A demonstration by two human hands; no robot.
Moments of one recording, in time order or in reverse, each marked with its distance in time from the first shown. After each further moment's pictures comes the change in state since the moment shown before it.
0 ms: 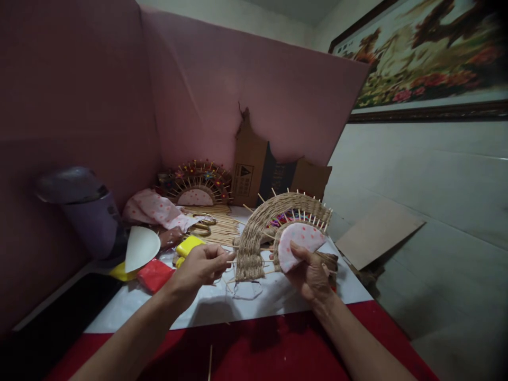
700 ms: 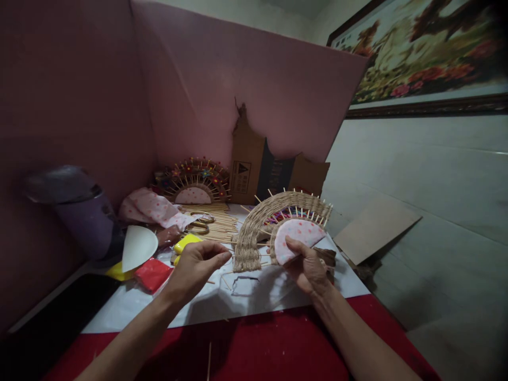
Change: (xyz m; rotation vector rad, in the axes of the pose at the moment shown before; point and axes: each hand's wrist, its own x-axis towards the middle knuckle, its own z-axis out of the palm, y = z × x) left_hand -0.002 0.000 0.000 0.290 0.177 0.292; right_hand 0.009 0.000 -0.005 -0.049 0.012 0.022
